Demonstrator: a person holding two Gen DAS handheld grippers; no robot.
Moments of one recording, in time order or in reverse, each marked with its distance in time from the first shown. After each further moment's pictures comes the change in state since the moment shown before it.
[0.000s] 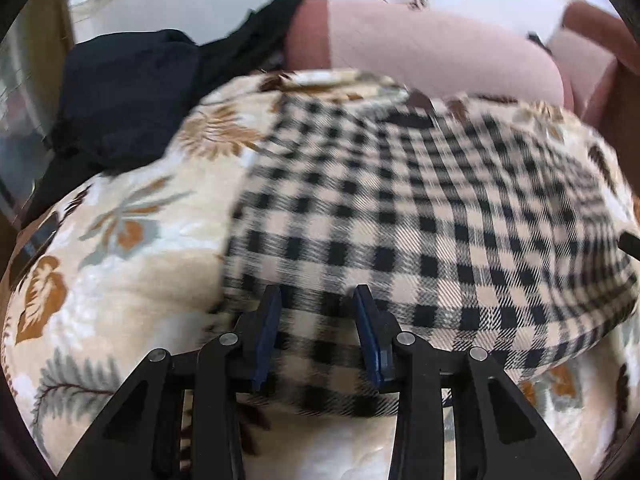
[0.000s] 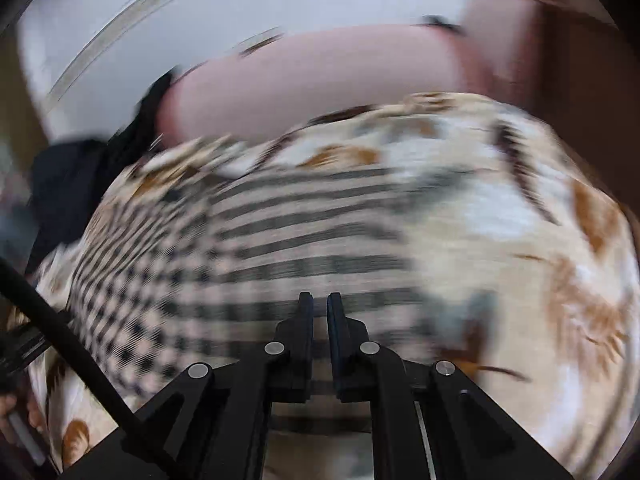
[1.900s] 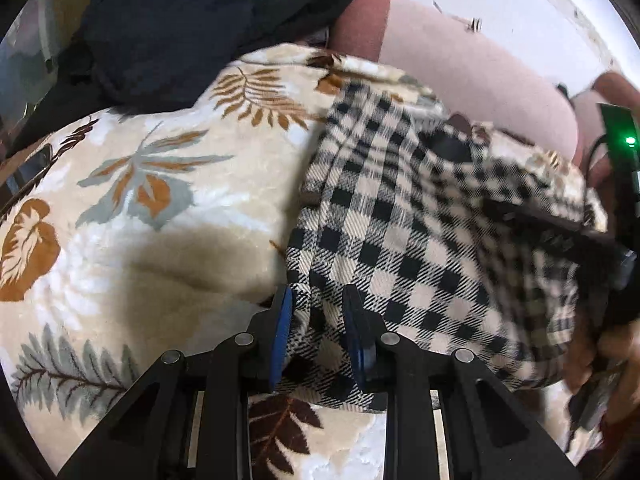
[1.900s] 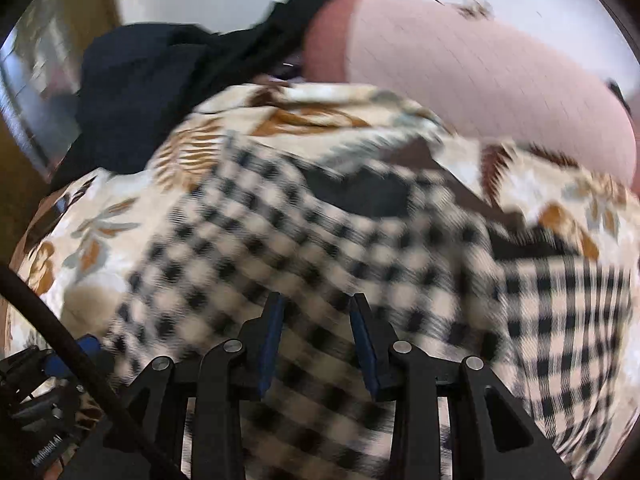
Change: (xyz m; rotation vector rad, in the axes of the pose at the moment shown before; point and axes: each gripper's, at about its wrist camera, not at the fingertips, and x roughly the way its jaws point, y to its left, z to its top) left arm 0.007 0.068 0.008 -0.221 0.093 -0.110; right arm 0.106 0.152 0.069 -0.192 0.161 0.081
